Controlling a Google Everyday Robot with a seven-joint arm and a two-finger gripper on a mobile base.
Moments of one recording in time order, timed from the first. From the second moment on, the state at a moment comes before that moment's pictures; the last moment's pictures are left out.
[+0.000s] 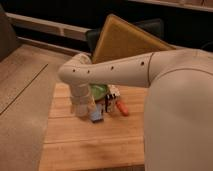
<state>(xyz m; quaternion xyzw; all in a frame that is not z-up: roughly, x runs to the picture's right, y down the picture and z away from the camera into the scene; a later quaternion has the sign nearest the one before) -0.108 0.103 0.703 -0.26 0.23 0.64 0.68</state>
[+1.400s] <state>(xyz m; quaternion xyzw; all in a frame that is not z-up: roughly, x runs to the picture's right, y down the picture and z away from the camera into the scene) -0.108 0.099 0.703 -0.26 0.23 0.64 0.69</state>
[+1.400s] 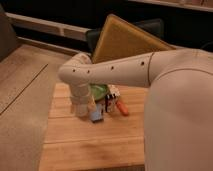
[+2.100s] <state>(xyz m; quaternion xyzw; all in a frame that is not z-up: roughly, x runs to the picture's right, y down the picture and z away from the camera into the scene) -0.194 0.011 0.707 -0.24 0.05 0.52 0.82</state>
